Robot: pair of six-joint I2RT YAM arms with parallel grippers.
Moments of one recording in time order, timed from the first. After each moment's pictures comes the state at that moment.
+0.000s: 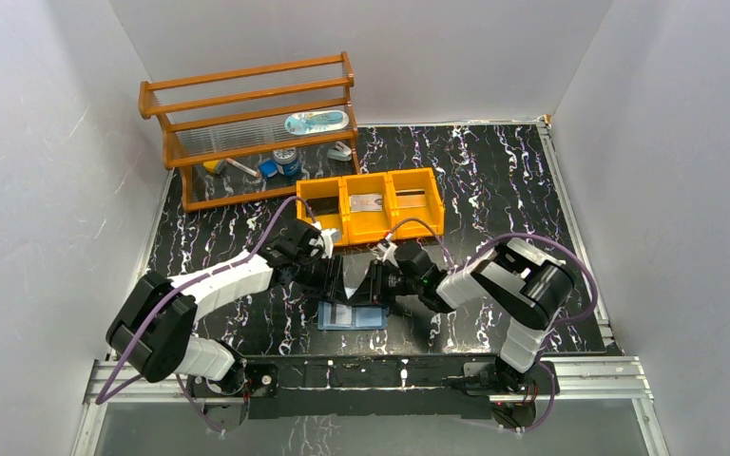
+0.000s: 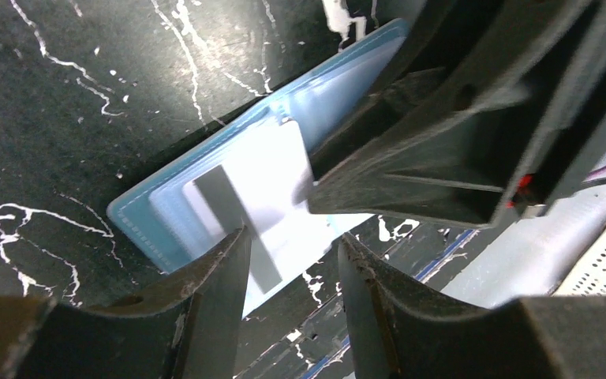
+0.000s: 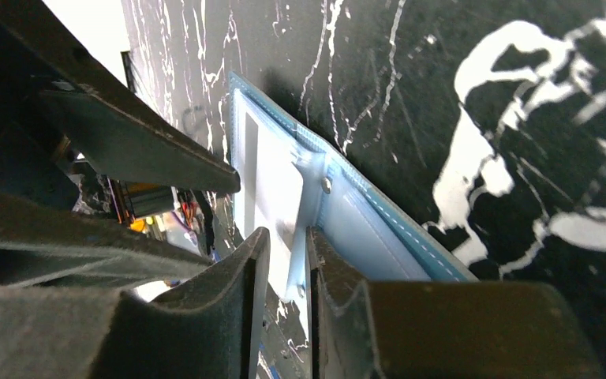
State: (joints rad) left arm -0.64 1.38 0.70 -0.37 0.43 -0.47; right arm 0.85 1.77 0.53 0.66 -0.50 1.03
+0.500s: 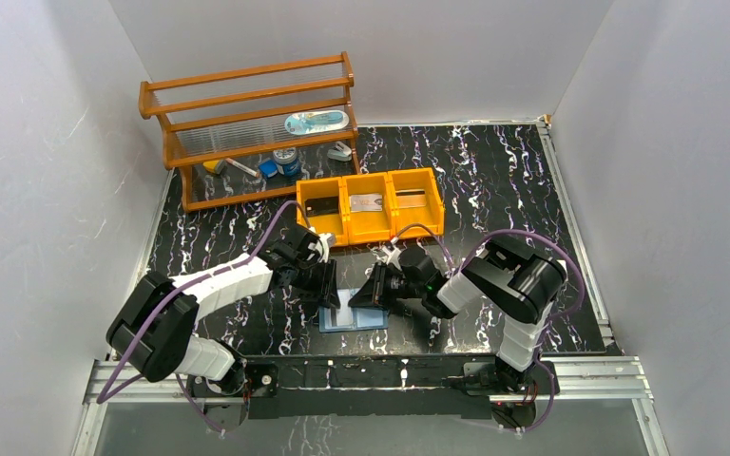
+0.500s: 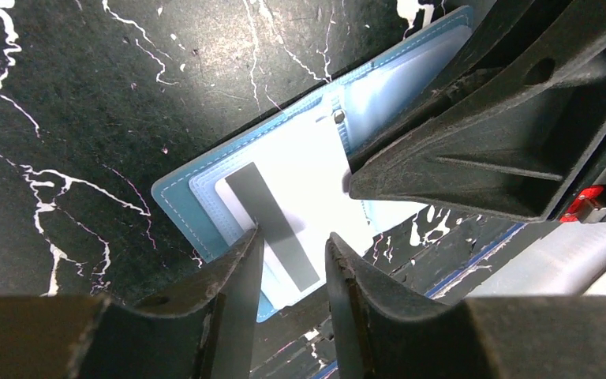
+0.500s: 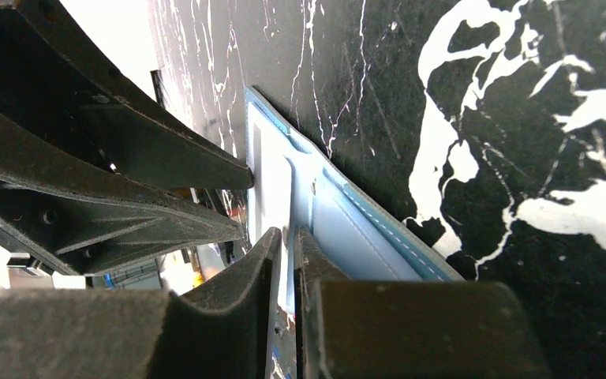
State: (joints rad) left arm -0.64 1.39 0.67 -0.39 0.36 -0.49; right arm 0.85 1.81 0.47 0.84 -0.48 1.15
